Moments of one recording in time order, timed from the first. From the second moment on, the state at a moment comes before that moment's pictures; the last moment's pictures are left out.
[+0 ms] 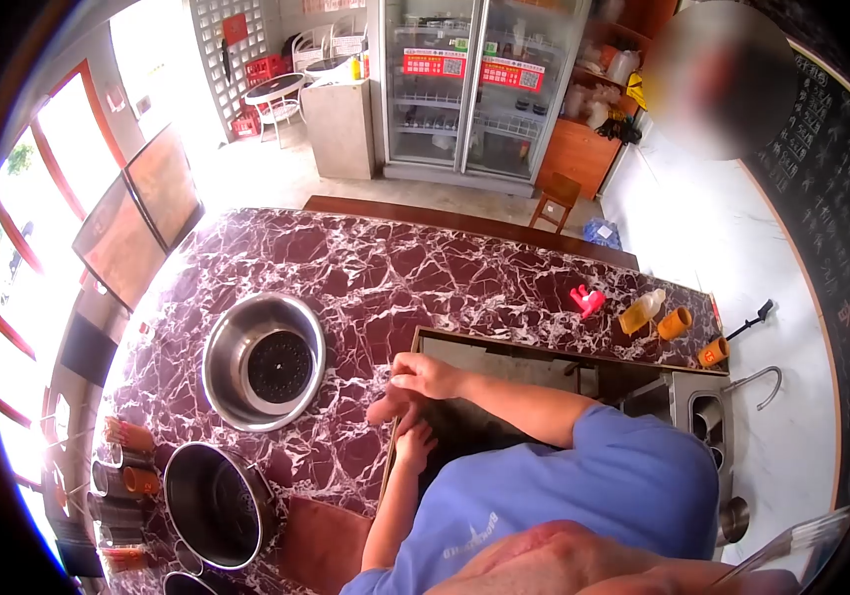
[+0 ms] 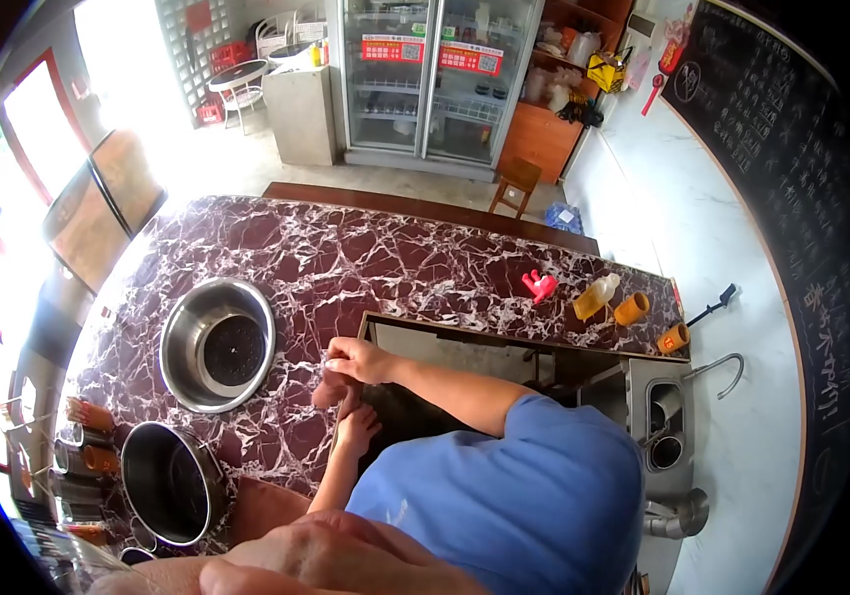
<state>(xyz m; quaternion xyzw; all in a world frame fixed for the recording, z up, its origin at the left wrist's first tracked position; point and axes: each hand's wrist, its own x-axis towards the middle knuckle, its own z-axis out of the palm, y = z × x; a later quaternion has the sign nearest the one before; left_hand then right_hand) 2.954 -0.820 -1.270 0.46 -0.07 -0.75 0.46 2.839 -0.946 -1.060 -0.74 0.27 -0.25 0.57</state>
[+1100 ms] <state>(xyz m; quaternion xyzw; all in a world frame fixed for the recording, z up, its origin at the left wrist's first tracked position) 3.041 -0.838 -1.150 0.53 -0.10 -0.26 0.80 2.978 -1.139 -1.056 -0.81 0.11 -0.31 0.49</state>
